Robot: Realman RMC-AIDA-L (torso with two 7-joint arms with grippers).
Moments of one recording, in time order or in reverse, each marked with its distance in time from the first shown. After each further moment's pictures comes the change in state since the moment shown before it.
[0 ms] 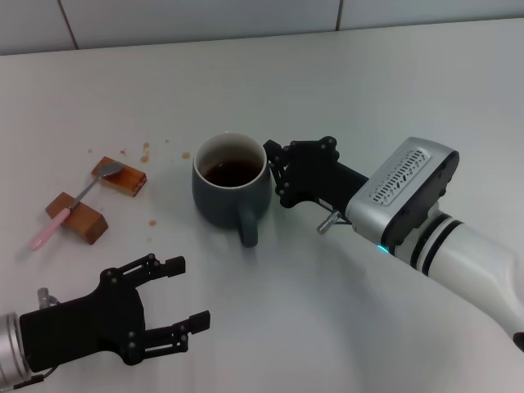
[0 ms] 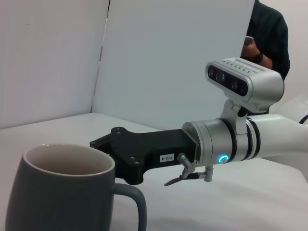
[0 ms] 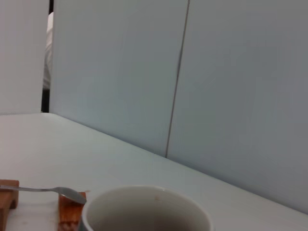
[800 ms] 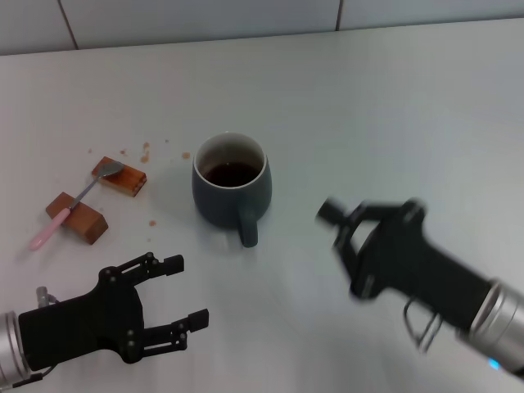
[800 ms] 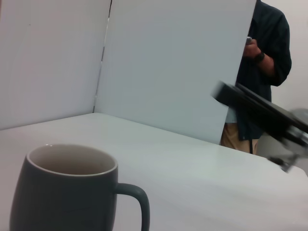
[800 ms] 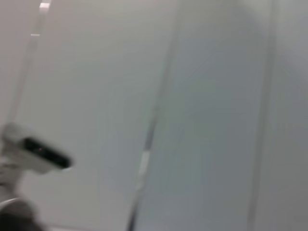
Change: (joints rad) left arm 0.000 0.000 -0.004 0.003 0.000 -0.004 0.004; right arm -0.342 -0.012 0.047 -0.197 -0.482 -0.726 0.006
